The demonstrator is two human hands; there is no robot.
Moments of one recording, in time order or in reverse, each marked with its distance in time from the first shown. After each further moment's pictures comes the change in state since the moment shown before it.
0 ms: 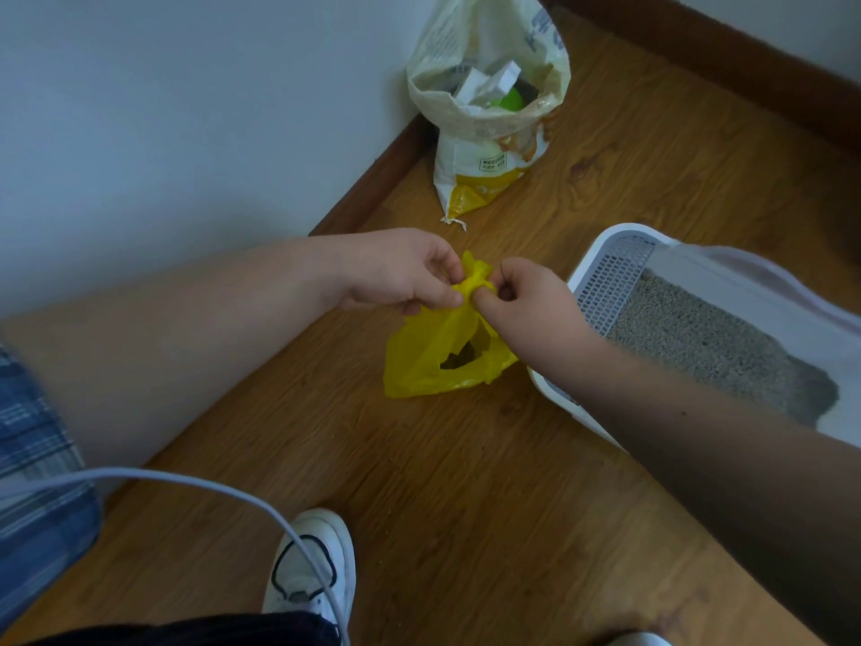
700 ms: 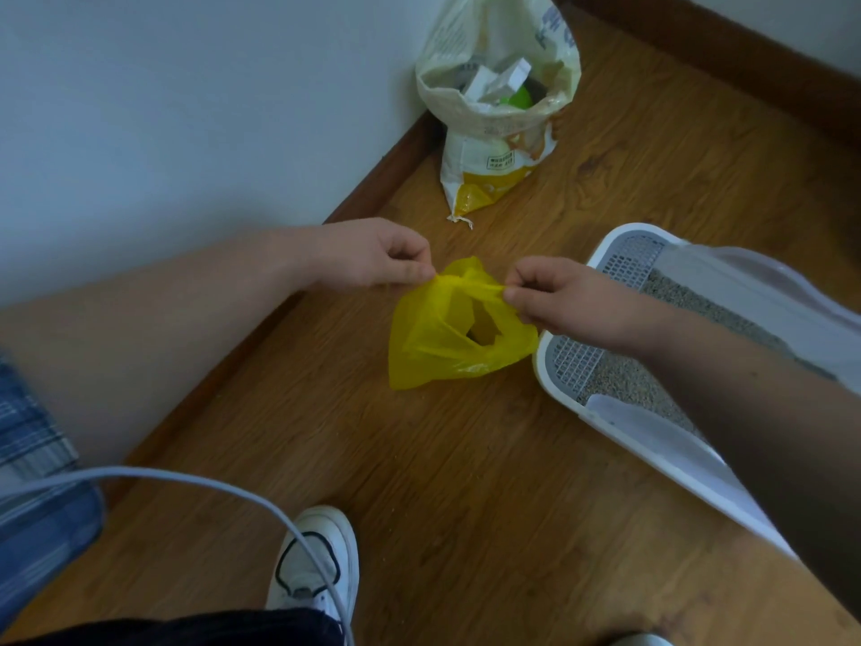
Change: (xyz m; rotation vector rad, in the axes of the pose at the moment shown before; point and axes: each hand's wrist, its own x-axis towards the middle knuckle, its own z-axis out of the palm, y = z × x) left_hand -0.012 -0.023 -0.037 0.315 -0.002 0.140; right_hand 0.019 0.019 -0.043 0.027 -0.453 -0.126
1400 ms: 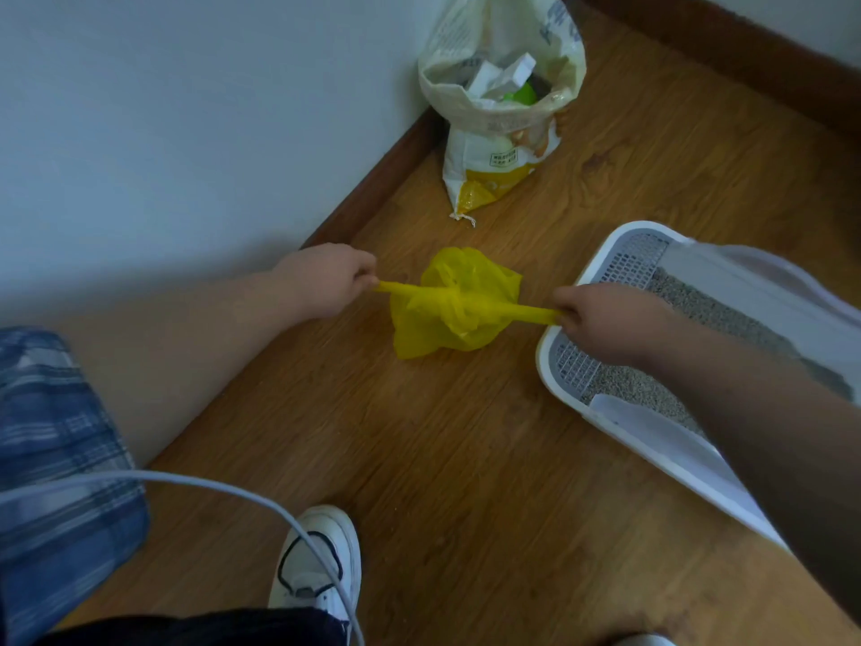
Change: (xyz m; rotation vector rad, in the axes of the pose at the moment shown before) left_hand 0.004 -0.077 0.016 0.594 0.228 -0.221; right_hand 0.002 0.061 -0.012 -0.814 0.039 0.158
